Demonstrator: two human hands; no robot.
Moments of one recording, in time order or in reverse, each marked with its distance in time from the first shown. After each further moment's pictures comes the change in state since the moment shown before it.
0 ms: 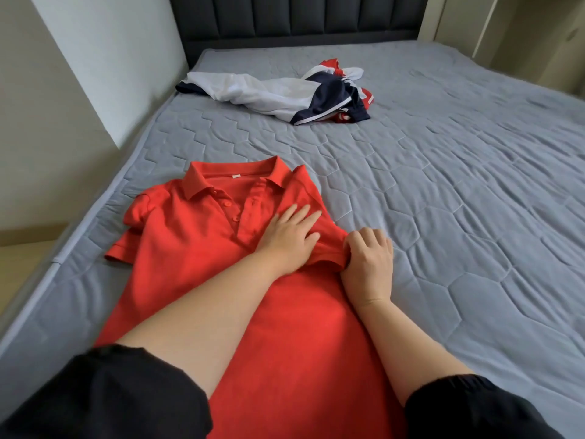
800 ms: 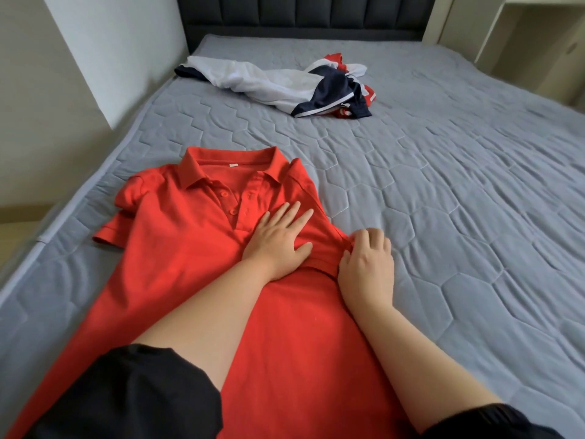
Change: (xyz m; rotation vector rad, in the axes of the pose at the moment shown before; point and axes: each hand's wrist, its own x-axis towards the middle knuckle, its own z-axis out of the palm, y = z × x) left_hand -0.011 -0.011 0.027 -0.026 0.067 -0.027; right_hand -0.007 -0.006 -0.017 -0.043 -0.243 0.285
